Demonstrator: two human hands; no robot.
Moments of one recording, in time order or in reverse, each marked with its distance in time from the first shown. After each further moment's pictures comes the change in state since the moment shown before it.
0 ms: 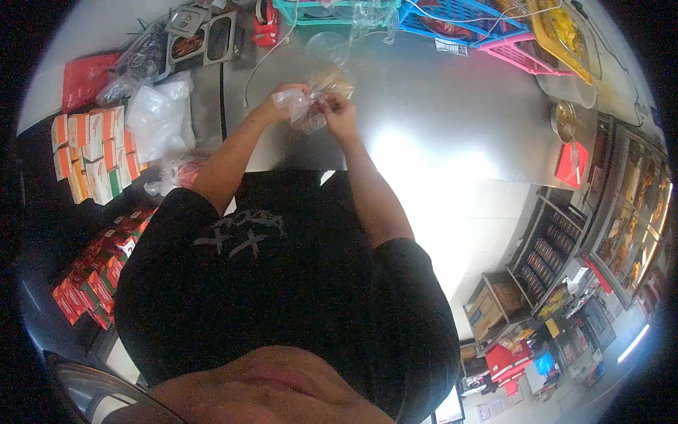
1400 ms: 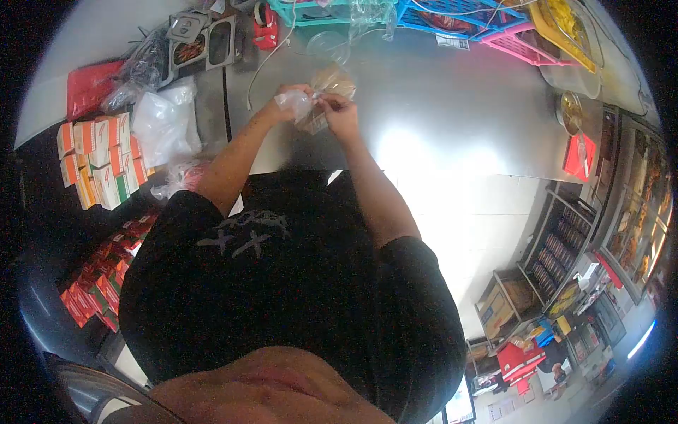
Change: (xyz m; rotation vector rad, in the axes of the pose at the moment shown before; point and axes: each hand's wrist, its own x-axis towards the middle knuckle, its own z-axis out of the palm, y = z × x) left_hand 0.000 0.010 -0.001 -0.027 -0.009 -0.004; right_hand -0.004 -0.002 0.009 -0.082 0.095 -0.019
